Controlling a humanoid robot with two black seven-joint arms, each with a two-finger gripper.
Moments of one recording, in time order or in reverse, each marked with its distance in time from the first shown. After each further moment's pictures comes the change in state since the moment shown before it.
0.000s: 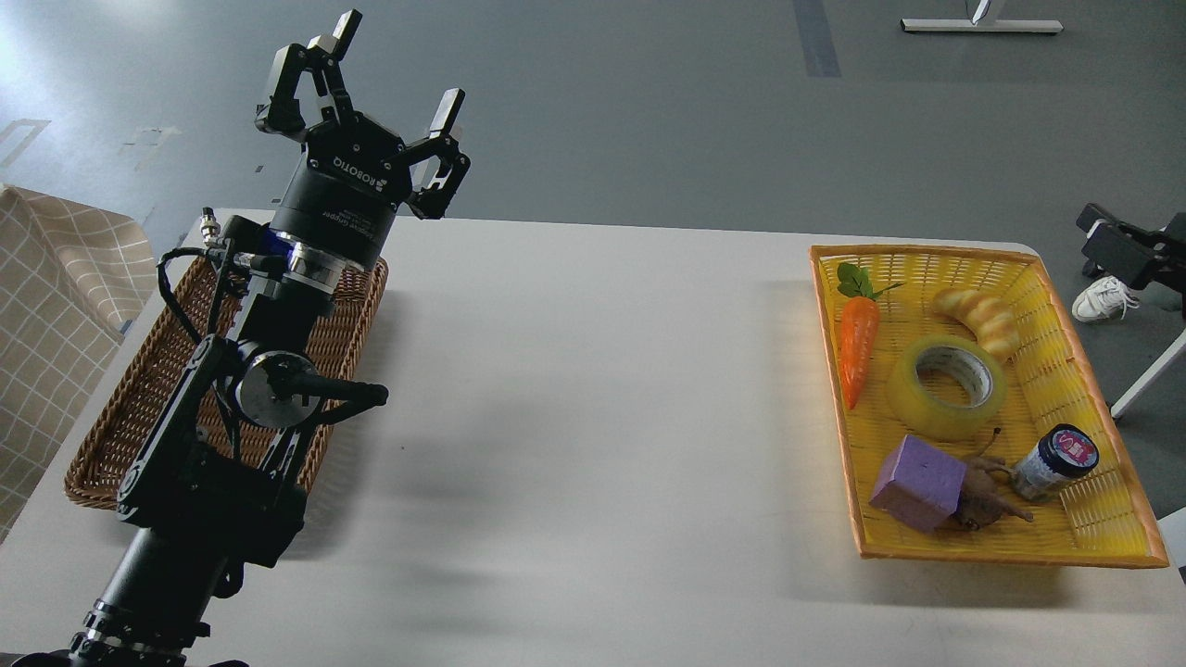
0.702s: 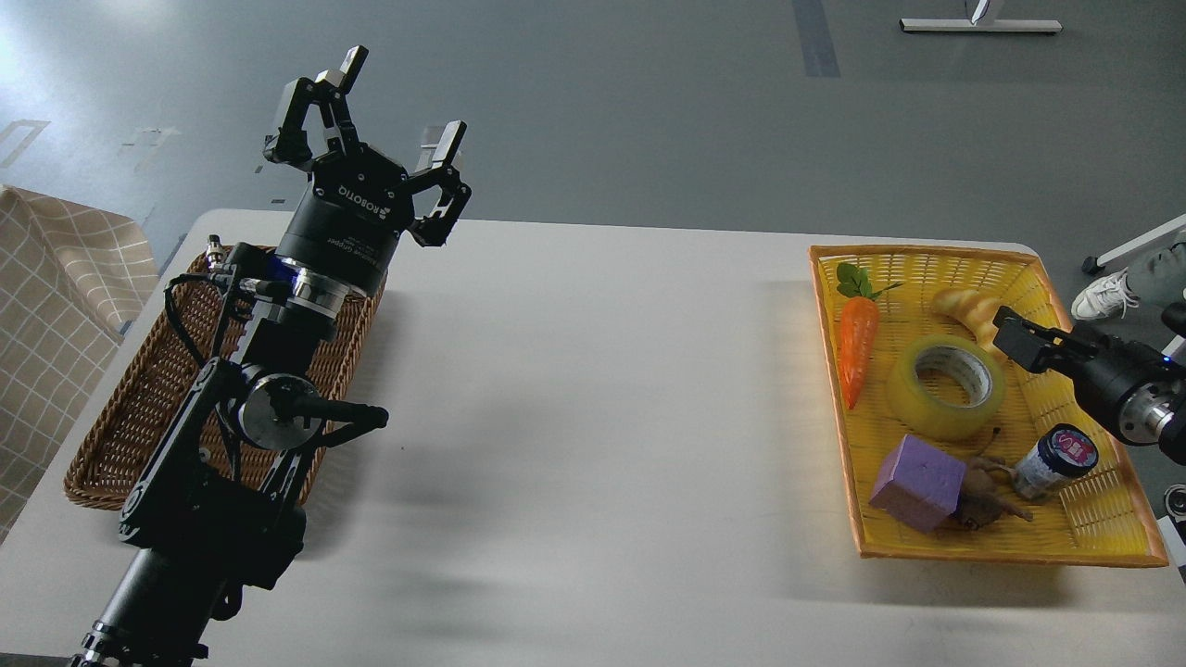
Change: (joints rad) left arm 0.047 -0.007 0.008 0.000 0.000 -0.003 0.001; right arm -0.046 0.132 -0.109 -0.075 -0.055 0.000 -0.075
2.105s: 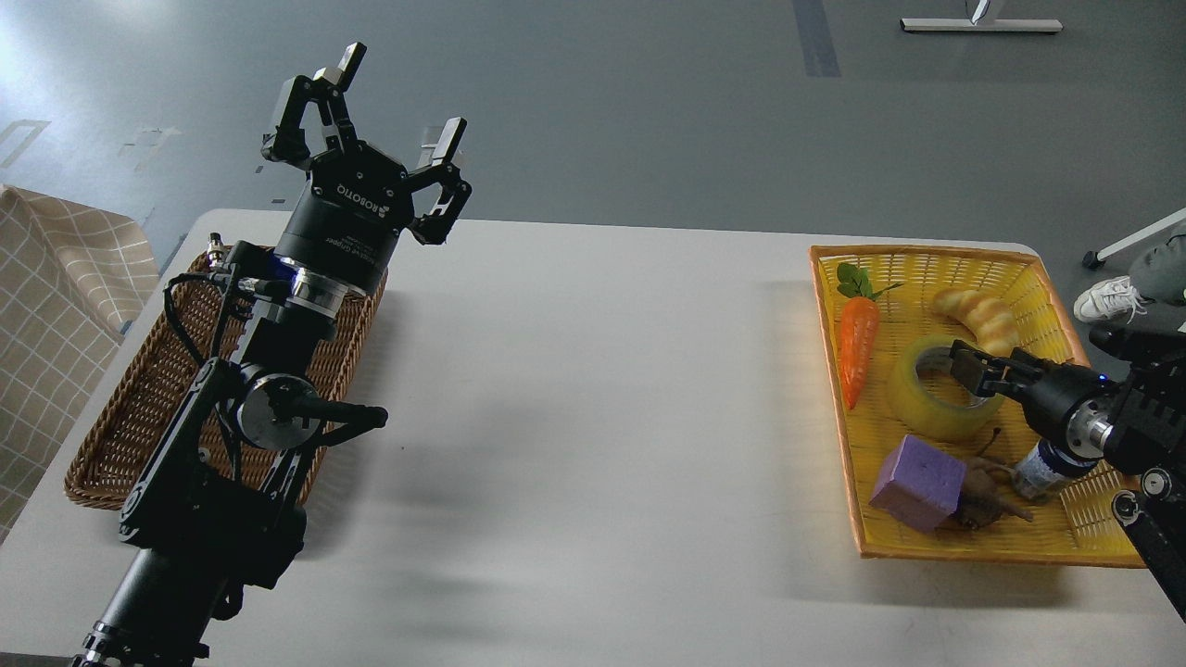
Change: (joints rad) left arm 0.000 0.000 -0.010 0.000 -0.001 -0.020 -0.001; right arm 0.079 0.034 -0.135 -0.105 0.000 0.000 0.003
